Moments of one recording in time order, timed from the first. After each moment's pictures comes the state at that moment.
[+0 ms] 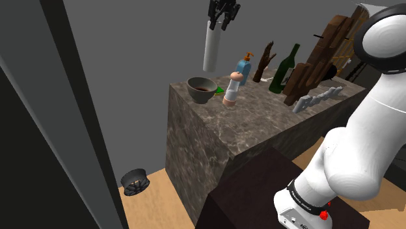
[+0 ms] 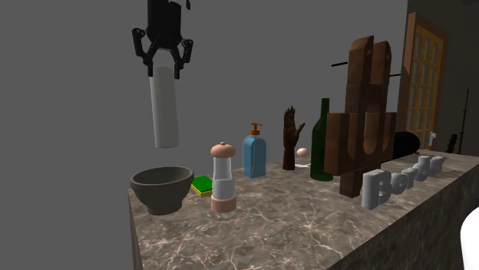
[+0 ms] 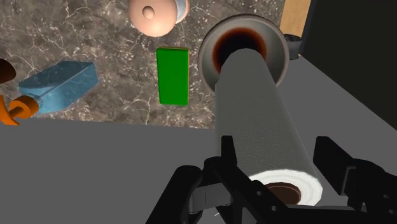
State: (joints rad) arm 0.31 0.08 -0.30 -1.34 0.01 1.61 0.05
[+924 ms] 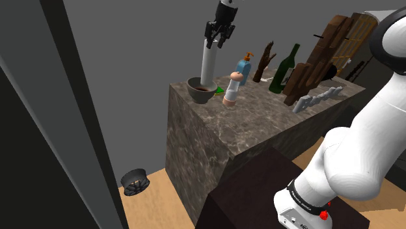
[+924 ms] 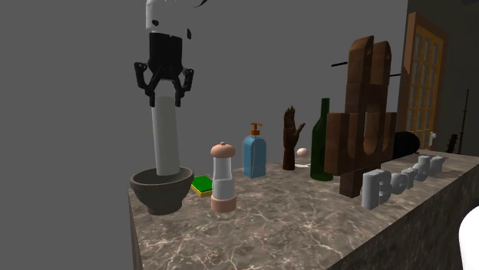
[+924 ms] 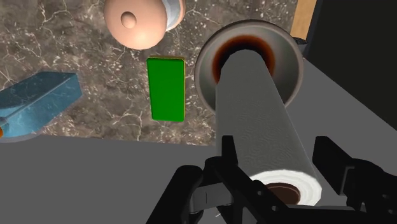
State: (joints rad) arm 0.32 0.00 -0.29 -1.62 -0.01 1.83 0.07
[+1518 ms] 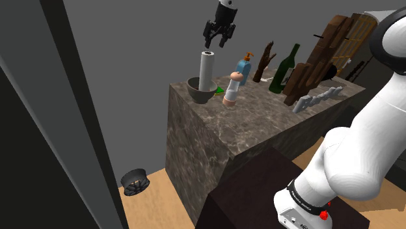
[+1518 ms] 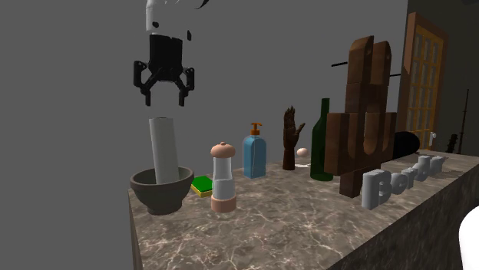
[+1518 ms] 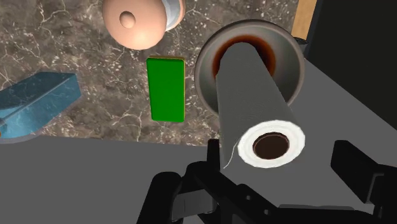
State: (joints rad) arm 0.32 0.00 -0.29 -1.63 -0.01 1.84 0.07
